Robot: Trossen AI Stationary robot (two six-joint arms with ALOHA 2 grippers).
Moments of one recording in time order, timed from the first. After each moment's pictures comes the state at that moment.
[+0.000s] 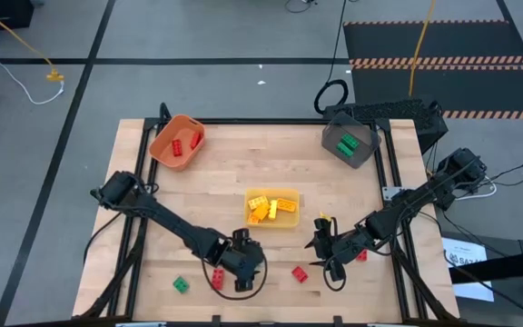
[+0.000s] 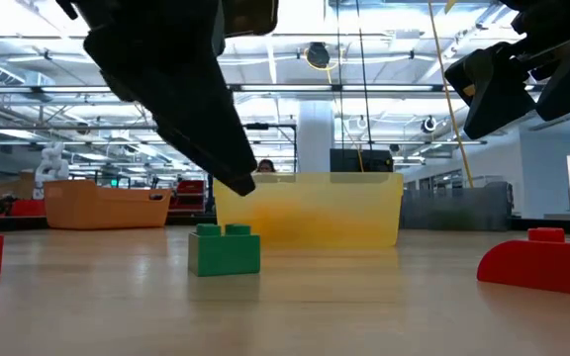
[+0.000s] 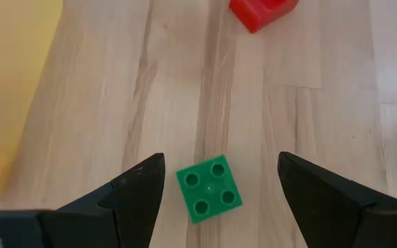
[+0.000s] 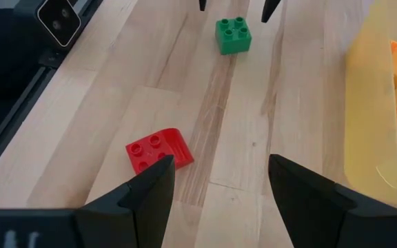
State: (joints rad) left arm -0.49 1.92 1.24 -0.30 -0.22 -0.53; right arm 0.58 1.37 0.66 -0.07 0.21 0.27
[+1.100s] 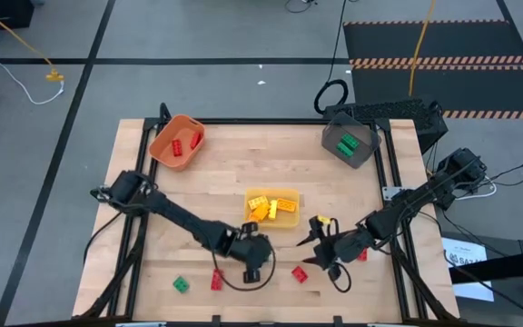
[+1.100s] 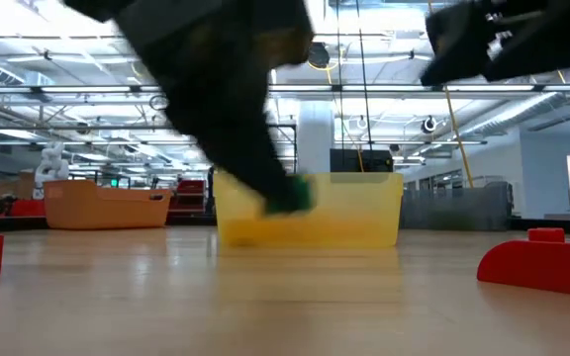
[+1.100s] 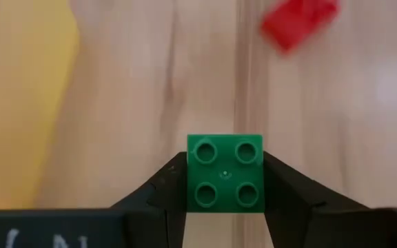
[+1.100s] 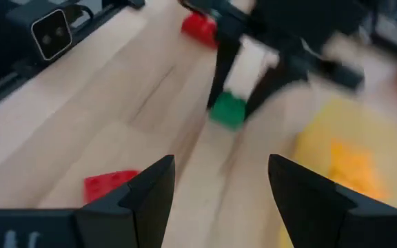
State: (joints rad) left arm -0.41 1.97 1.24 -0.21 -0.19 -0.42; right arm 0.58 1.37 0.66 0.08 0.32 -0.06
